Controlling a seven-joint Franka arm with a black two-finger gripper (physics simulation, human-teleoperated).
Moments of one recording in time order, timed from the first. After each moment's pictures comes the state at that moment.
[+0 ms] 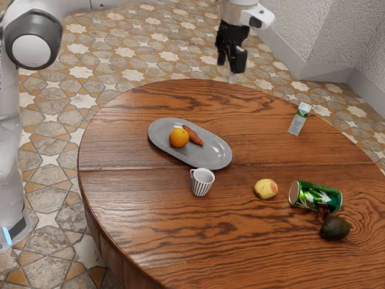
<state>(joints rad) -0.04 0.05 0.07 -1.30 0.03 1.49 -0.01</state>
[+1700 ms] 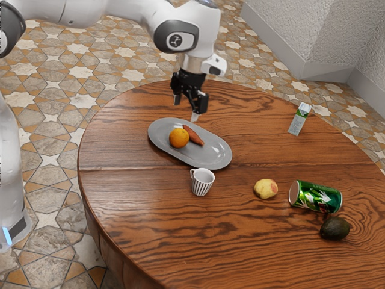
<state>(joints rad) 0.14 -0.21 0.00 -2.02 0.00 1.86 -0.25</state>
